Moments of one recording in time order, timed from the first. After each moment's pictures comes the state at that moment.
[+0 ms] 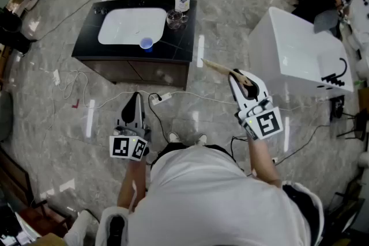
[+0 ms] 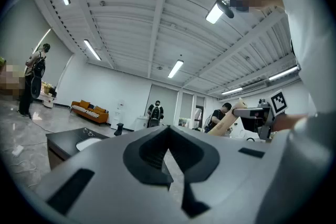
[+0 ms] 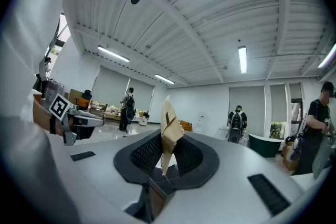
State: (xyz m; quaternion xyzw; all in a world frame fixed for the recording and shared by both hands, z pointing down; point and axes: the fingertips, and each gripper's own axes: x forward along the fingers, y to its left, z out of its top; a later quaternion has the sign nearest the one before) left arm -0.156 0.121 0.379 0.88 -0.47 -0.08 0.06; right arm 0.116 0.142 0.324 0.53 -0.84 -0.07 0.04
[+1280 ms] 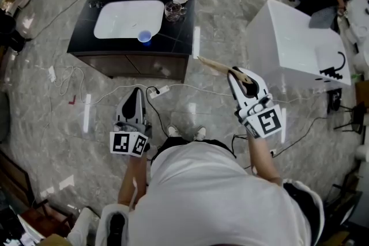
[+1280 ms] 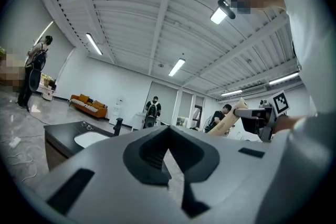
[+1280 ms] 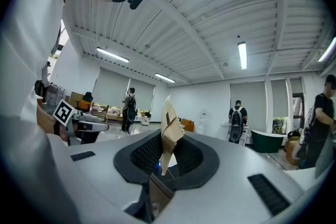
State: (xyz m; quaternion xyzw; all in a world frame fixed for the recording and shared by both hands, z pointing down) left arm -0.162 0.112 0.396 0.88 -0.46 -0.09 0.09; right arm 0.099 0.141 0.332 0.53 -0.85 -0.05 0.04
